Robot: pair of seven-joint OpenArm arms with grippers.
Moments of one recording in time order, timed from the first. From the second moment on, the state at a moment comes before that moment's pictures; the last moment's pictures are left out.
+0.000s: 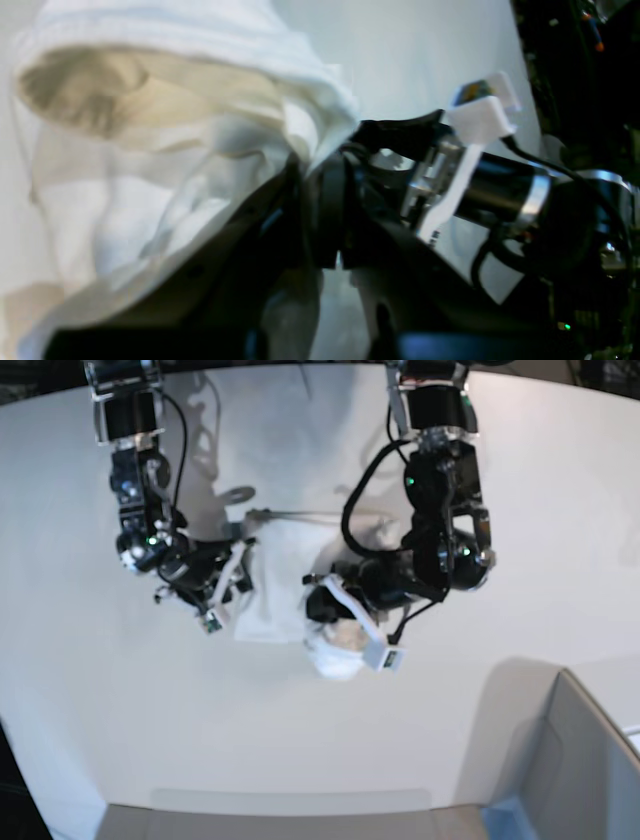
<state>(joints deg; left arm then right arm) -9.1 8.5 -1.3 105.2 -32.5 -6.8 78.1 7.3 12.0 -7.6 85.1 15.3 24.5 -48.5</state>
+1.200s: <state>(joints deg) -11.8 8.9 14.5 100.7 -32.8 6.4 62.8 5.6 12.2 12.5 92.8 15.3 24.6 -48.9</state>
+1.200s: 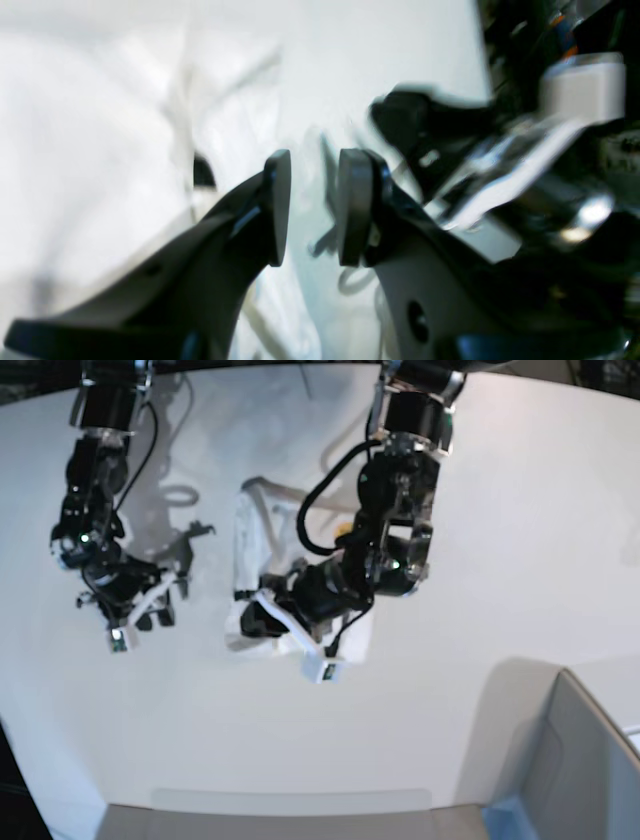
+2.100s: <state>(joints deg) -2.0 2.4 27.0 95.0 -32.5 9.7 62.3 0.9 16.6 19.9 100.7 15.3 24.5 -49.4</state>
